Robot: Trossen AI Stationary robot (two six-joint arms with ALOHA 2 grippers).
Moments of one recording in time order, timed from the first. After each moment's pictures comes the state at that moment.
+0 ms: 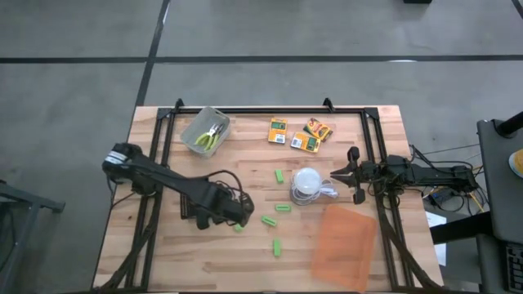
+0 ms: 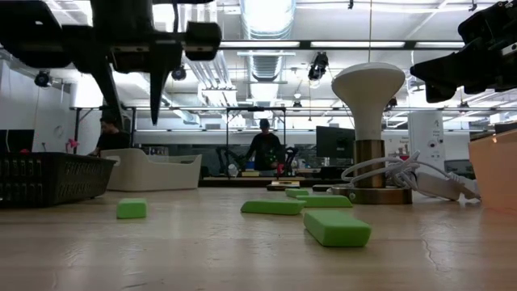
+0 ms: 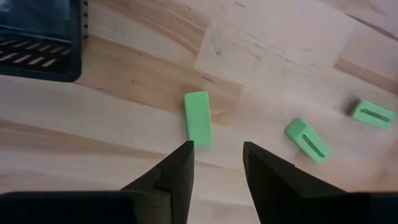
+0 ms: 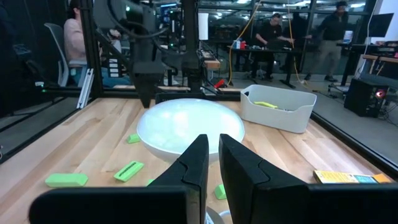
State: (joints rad) left arm -0.35 1.69 1.30 -0.94 -0.07 -2.29; right arm 0.01 0.02 0.01 0.01 0.00 0.00
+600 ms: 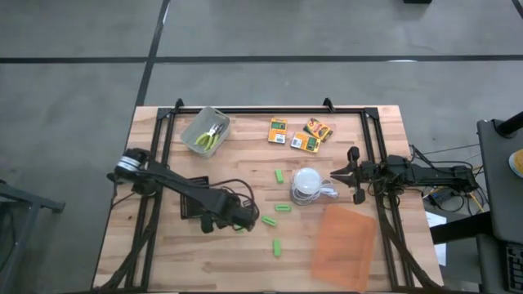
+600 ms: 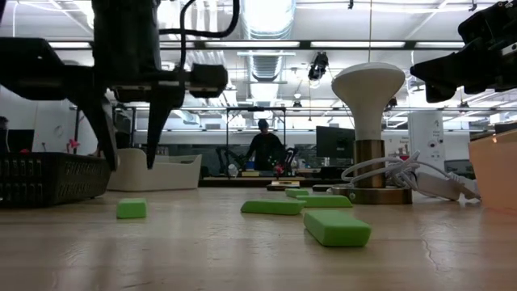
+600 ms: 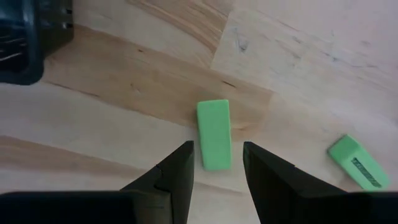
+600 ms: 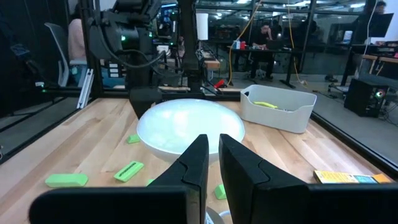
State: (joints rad) left arm -0.36 1.81 1.29 -0.89 -0.03 -2.28; right arm 0.01 0.02 0.01 0.01 0.00 0.00
